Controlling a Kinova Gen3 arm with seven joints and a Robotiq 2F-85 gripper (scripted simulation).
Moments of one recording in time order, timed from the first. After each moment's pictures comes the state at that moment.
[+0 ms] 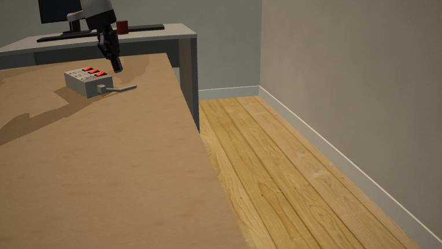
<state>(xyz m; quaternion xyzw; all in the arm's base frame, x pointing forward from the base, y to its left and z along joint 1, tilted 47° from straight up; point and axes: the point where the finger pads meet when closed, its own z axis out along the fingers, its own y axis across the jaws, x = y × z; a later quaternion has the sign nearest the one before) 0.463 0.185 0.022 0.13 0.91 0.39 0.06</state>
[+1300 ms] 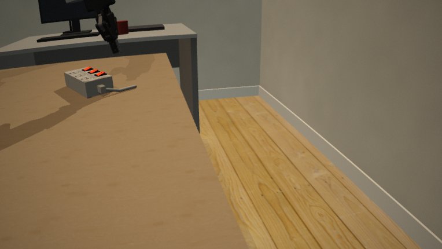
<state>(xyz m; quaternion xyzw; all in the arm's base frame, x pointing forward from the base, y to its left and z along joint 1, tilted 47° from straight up) 0.465 0.150 0.053 0.13 0.91 0.39 0.06</state>
